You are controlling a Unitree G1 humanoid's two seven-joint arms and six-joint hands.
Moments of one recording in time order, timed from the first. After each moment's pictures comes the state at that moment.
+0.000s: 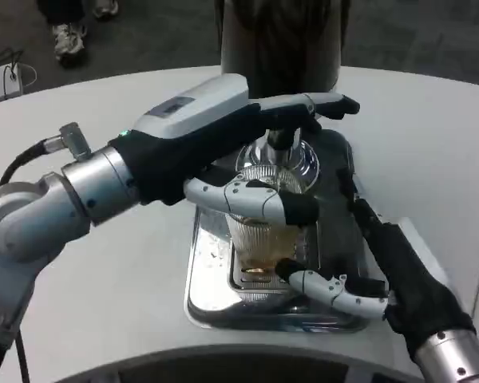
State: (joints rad) left arm -0.85 0.61 -0.13 0.24 0.15 -0.56 -0.57; right arm -0.17 -0.05 0.08 -0.42 -0.42 0.28 0.17
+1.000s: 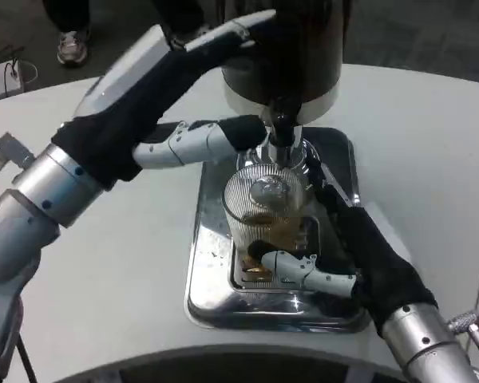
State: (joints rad) left arm -0.73 0.53 0.04 0.13 0.05 -0.48 -0.41; right arm -0.31 -0.07 0.12 -0.26 -0.32 0.28 0.12
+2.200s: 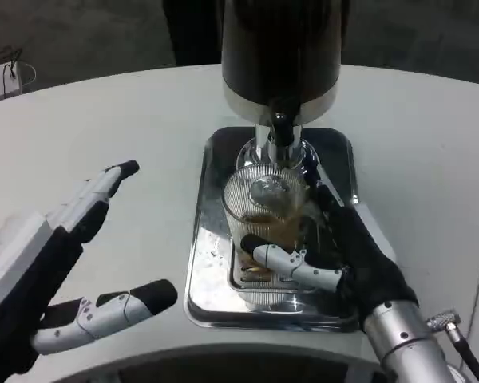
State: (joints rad) left arm 0.11 0.53 0.29 -0.49 0.32 -0.19 -0.26; right arm -0.37 -0.04 0.15 -0.10 -0.29 0.20 0.01
